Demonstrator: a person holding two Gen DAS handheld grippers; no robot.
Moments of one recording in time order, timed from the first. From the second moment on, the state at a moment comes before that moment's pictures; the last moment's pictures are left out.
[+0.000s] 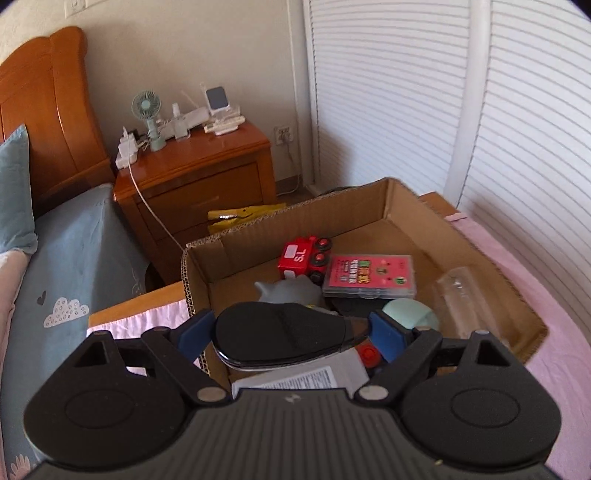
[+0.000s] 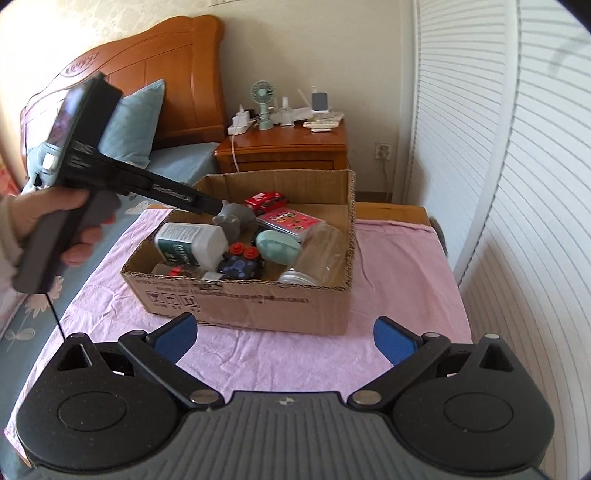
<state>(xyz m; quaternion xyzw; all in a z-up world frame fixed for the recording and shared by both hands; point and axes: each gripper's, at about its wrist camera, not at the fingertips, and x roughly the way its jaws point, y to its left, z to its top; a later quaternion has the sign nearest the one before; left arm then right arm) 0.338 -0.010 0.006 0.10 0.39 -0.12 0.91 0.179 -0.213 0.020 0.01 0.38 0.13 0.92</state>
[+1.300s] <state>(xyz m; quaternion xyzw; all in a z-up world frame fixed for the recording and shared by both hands) 0.134 -0.008 0.041 0.02 0.37 -0.03 0.93 0.142 -0.199 0.027 0.02 0.40 0.05 0.91</state>
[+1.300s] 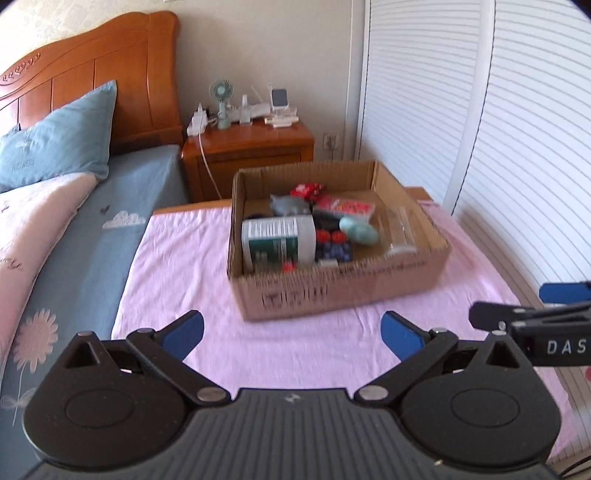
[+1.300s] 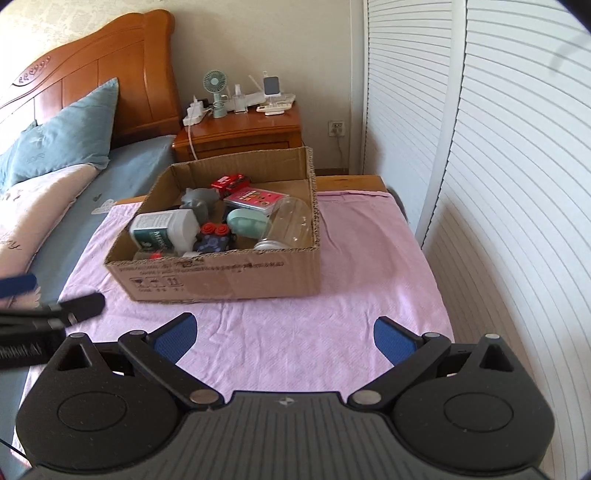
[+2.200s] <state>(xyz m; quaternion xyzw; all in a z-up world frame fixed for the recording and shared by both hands) 0.118 -0.014 0.045 0.02 0.37 -0.01 0.93 0.130 -0.199 0.032 0.01 0.40 0.05 0.92</state>
